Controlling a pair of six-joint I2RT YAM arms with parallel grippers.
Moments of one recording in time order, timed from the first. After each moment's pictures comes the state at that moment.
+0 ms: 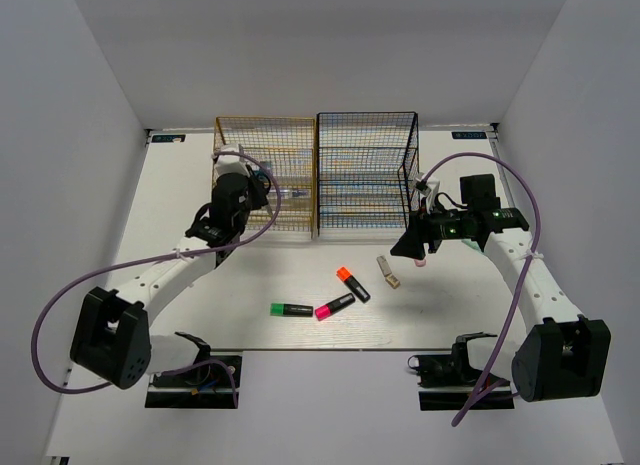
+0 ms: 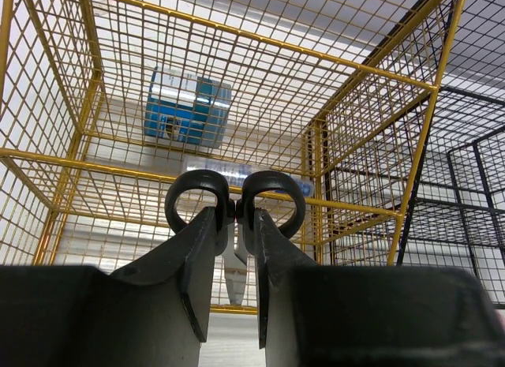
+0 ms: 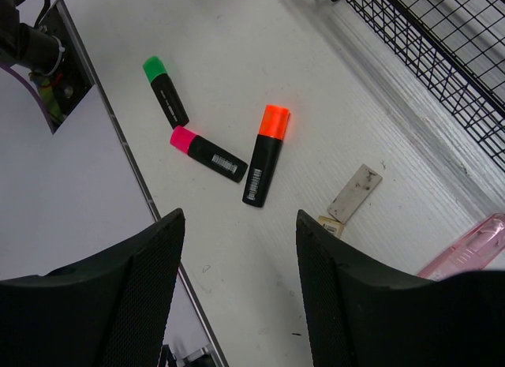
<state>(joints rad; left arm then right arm) -0.45 1.29 0.83 0.16 -0.36 -0.41 0.13 1.19 0.95 -0.74 -0.95 -0.36</state>
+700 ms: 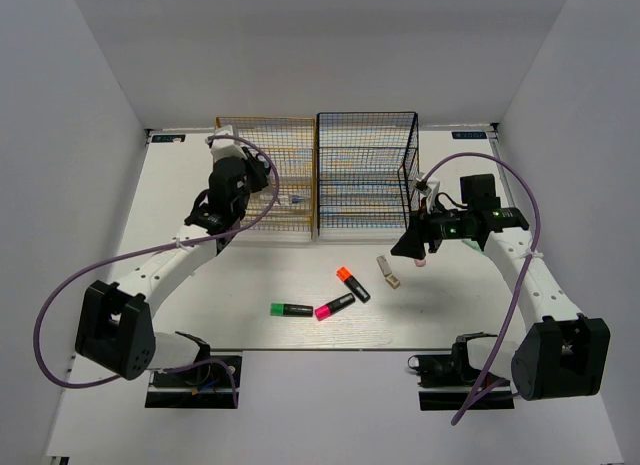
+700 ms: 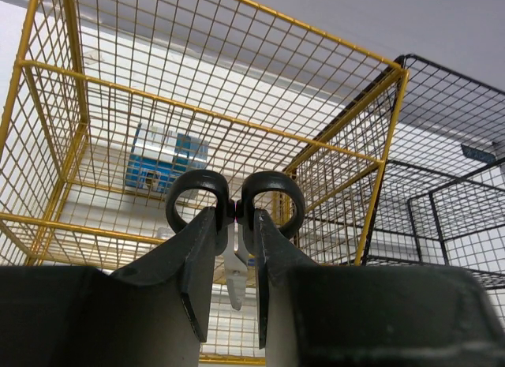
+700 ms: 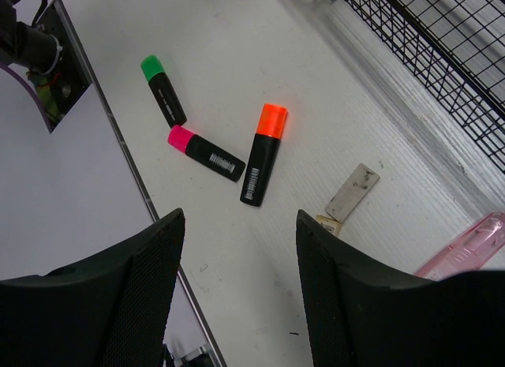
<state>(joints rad) -0.43 1.33 0.93 0.19 -0.36 -0.45 0.13 1.19 0.95 -0.74 -0.95 -0.37</state>
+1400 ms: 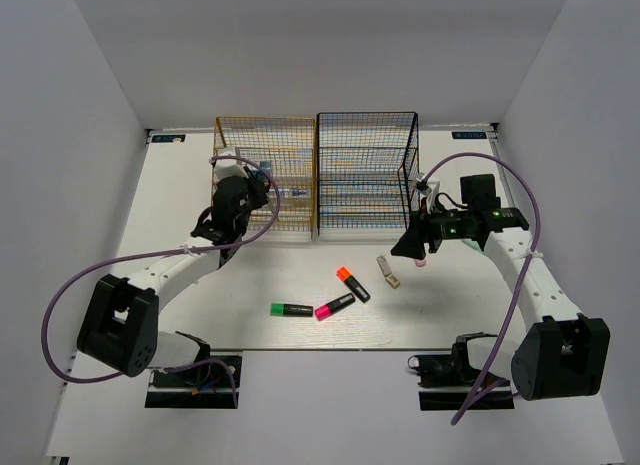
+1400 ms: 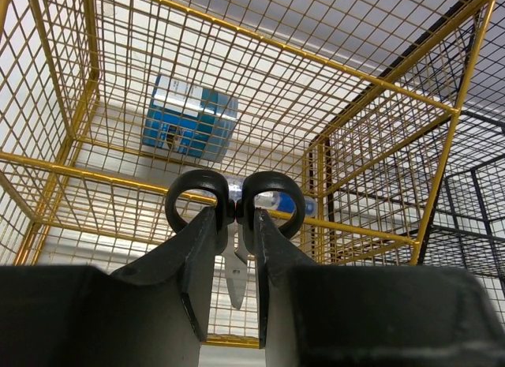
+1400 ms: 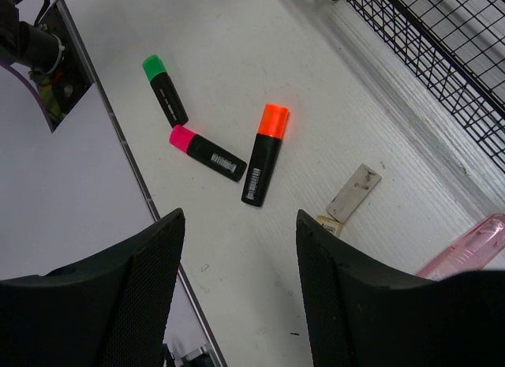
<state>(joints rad) -0.42 1.35 0.77 0.33 -0.36 -0.45 0.12 1.19 0.95 -0.75 -0.96 -0.37</state>
